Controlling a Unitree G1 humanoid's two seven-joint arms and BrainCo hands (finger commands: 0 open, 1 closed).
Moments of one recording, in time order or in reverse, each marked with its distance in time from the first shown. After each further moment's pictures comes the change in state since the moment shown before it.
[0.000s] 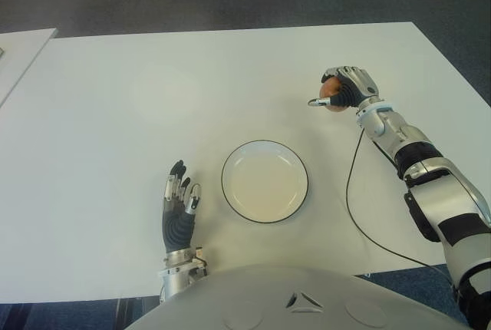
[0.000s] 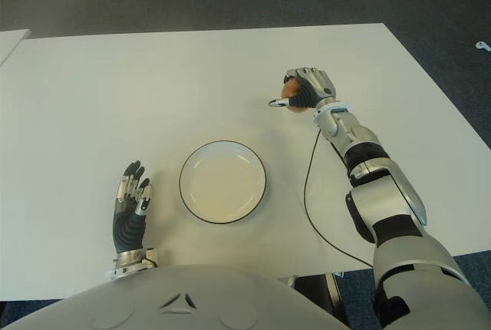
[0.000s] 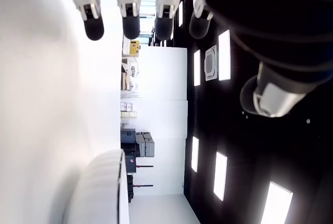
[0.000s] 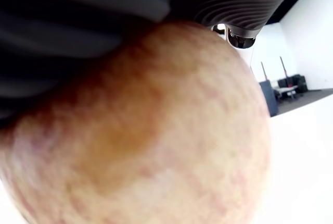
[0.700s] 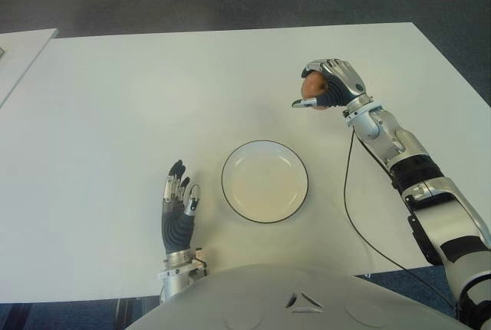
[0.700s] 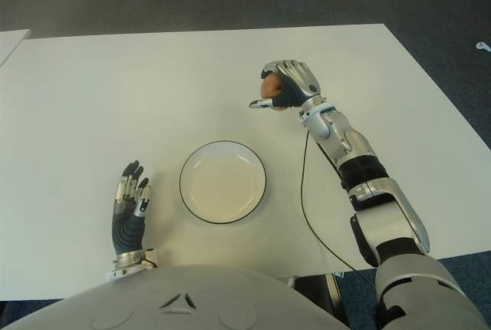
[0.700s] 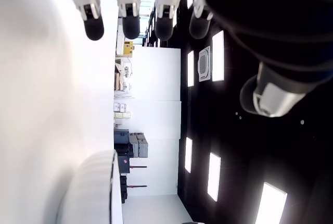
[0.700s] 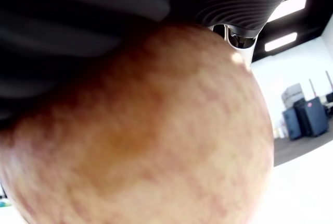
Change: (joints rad) left arm -0.006 0.002 0.007 0.029 -0.003 -0.035 -0.001; right arm 0.185 -0.007 -0.091 -0.490 0.014 0.053 0.144
